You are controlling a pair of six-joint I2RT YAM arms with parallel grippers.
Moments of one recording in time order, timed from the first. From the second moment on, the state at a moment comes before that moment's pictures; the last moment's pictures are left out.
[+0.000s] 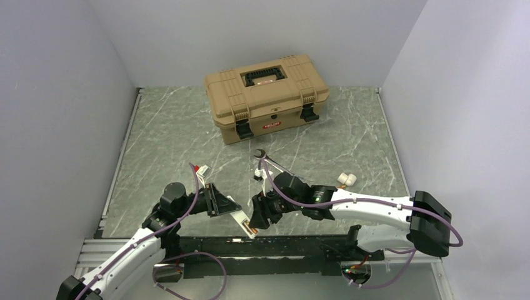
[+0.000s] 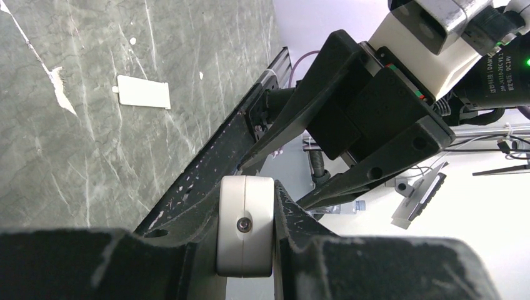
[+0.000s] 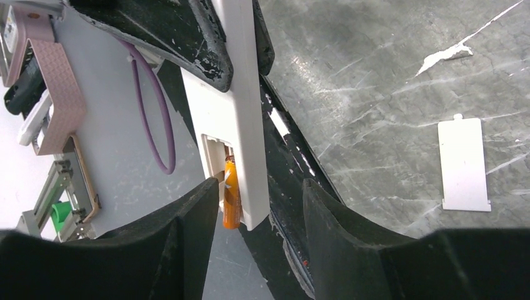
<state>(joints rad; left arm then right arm) -0.51 0.51 0.07 0.24 0.72 -1.11 1.15 1.20 0.67 -0.11 -0.29 0.59</state>
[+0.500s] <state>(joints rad) -0.51 0.51 0.06 0.24 0.72 -1.11 1.15 1.24 0.70 -0.11 -0.30 0.58</state>
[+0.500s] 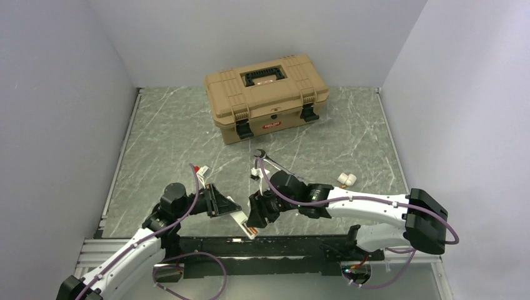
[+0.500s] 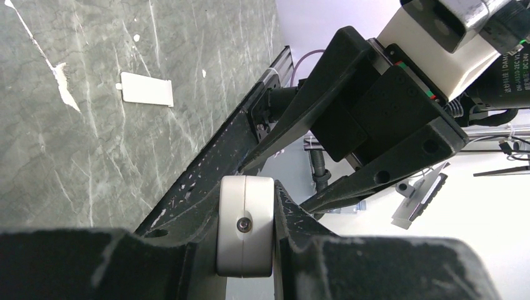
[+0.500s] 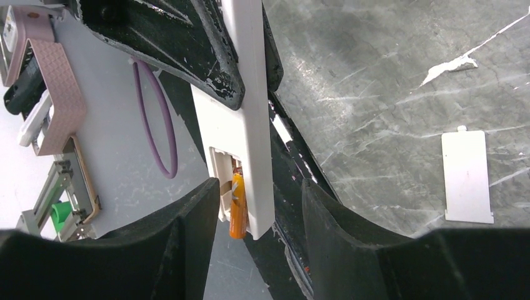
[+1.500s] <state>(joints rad) -0.51 0.53 0.05 0.24 0.72 -1.11 1.15 1.30 0.74 -0.13 -0.30 0.57</state>
